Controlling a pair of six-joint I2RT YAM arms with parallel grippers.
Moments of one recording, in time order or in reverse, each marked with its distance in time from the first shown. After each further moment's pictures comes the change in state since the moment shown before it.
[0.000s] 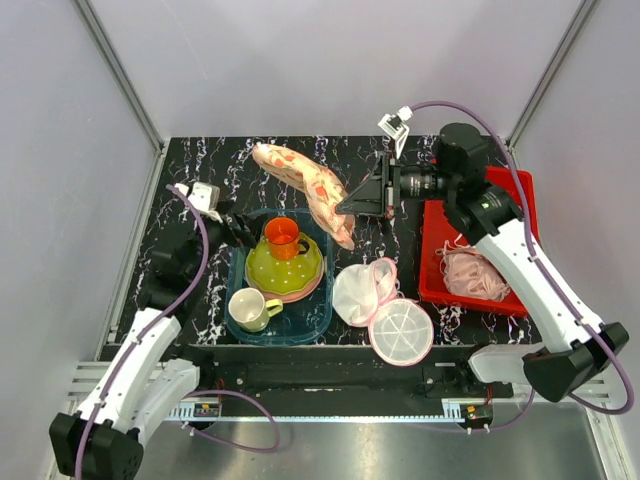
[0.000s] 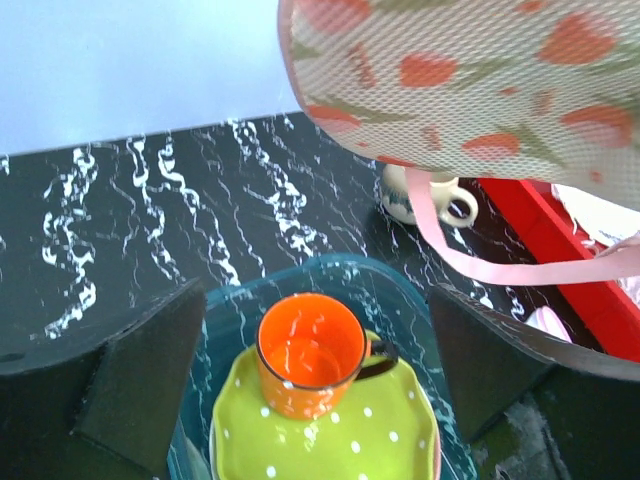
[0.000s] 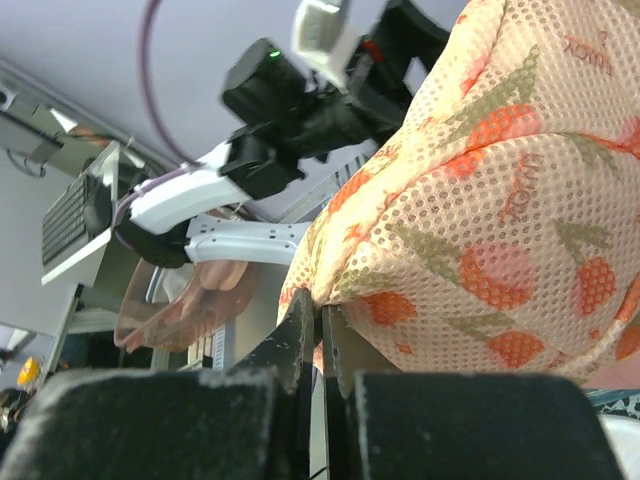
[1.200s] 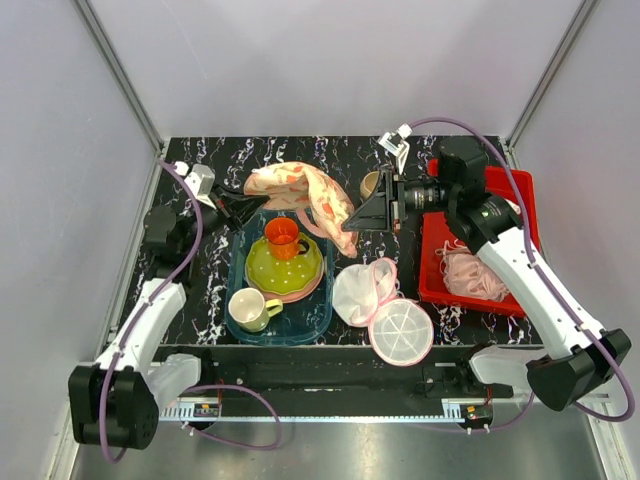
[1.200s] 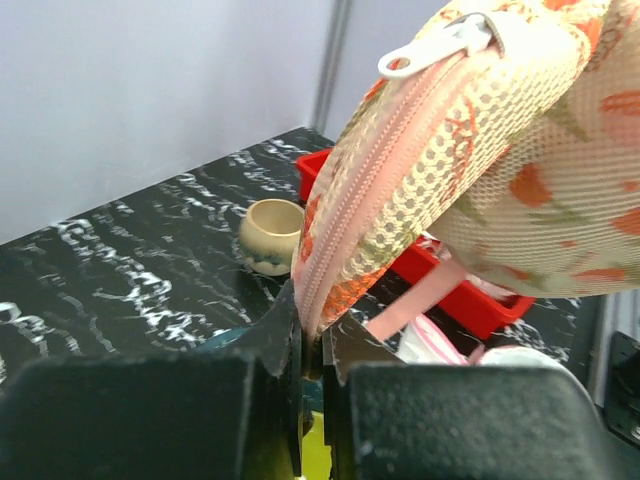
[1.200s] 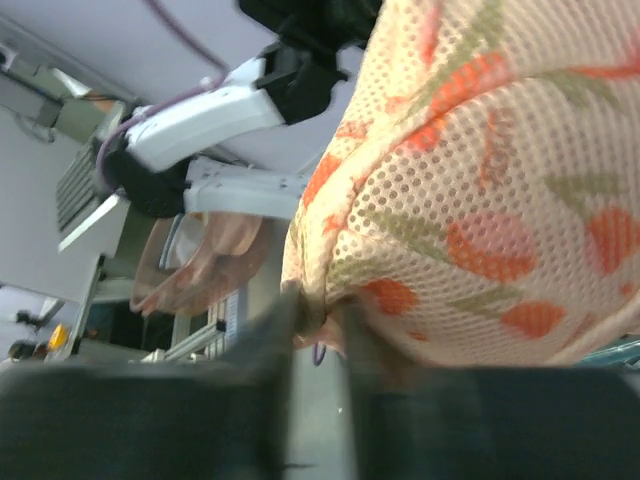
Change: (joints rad) left arm 0.179 0.266 0.014 0.571 0.639 -0.236; right arm -0.024 -0.071 -0.121 0.039 -0.137 -0.005
